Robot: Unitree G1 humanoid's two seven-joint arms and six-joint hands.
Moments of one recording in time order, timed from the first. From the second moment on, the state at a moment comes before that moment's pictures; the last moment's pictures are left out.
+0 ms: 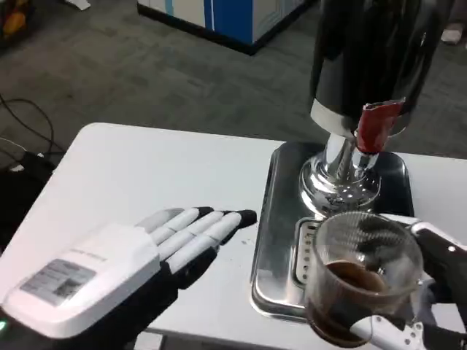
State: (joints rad) left arm 0.32 0.68 0.36 -0.94 0.25 -0.12 -0.59; right arm 0.40 -0.17 -0.01 -0.67 -0.28 -0.15 0.07
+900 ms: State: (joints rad) left arm 0.47 0.63 0.47 -1.00 0.28 -0.16 -0.62; right arm 0.28 -0.19 0.06 -0.67 -0.33 -0.08 0.15
